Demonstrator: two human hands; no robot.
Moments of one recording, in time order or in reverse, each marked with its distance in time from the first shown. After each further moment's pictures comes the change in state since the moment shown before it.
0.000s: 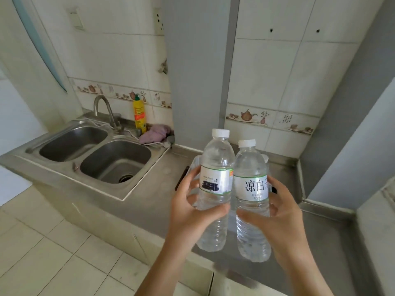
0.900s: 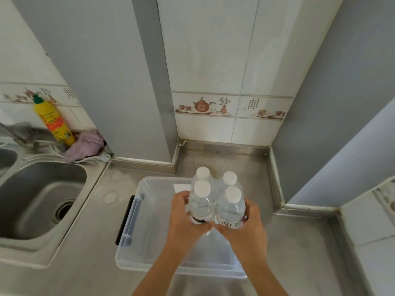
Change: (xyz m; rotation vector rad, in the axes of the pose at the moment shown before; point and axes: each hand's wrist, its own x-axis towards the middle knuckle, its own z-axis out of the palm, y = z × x) left_hand 0.156 -0.149 0.120 0.331 -0.239 -0.149; right_hand 0.145 0.140 -0.004 -0.342 0.272 0.349
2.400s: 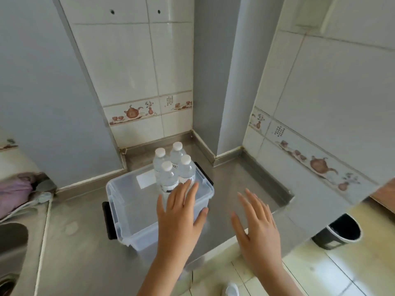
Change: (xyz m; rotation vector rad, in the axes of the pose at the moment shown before) left_hand -0.132 0.052 -0.090 0.575 -0.212 0.917; right_hand -0.248 -0.013 -0.027 -0.568 0.601 -0.130
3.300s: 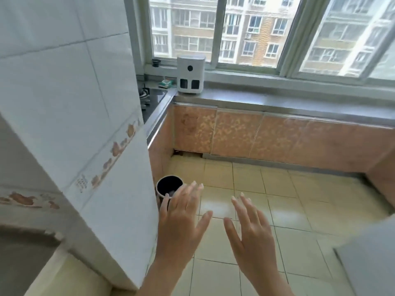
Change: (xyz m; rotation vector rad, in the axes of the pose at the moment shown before) left_hand -0.097 0.504 0.139 -0.554 -0.353 0.808; right_hand -0.199 0.313 -0.314 -0.397 0.428 0.734
